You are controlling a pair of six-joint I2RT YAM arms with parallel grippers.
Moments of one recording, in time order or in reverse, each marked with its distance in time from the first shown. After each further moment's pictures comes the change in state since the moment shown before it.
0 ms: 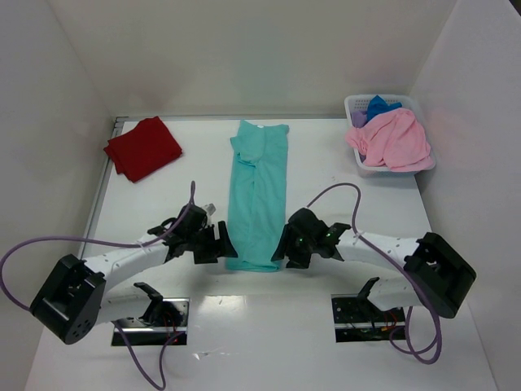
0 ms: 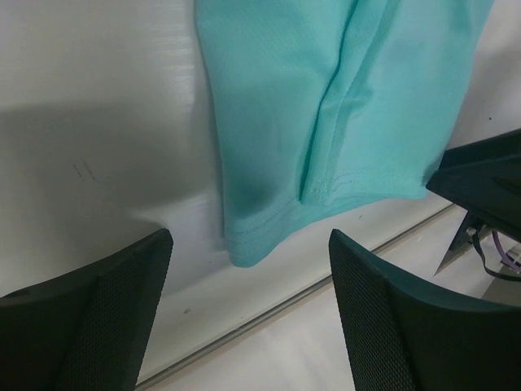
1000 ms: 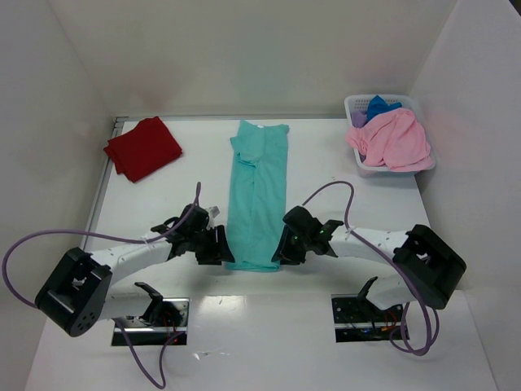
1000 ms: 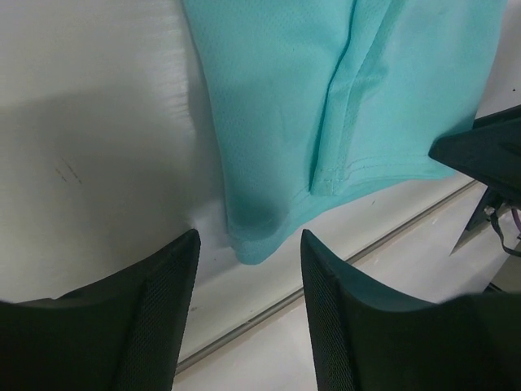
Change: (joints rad) left arm 0.000 0.053 0.007 0.002 0.058 0.065; right arm 0.009 0.087 0.047 0.023 0.002 0.006
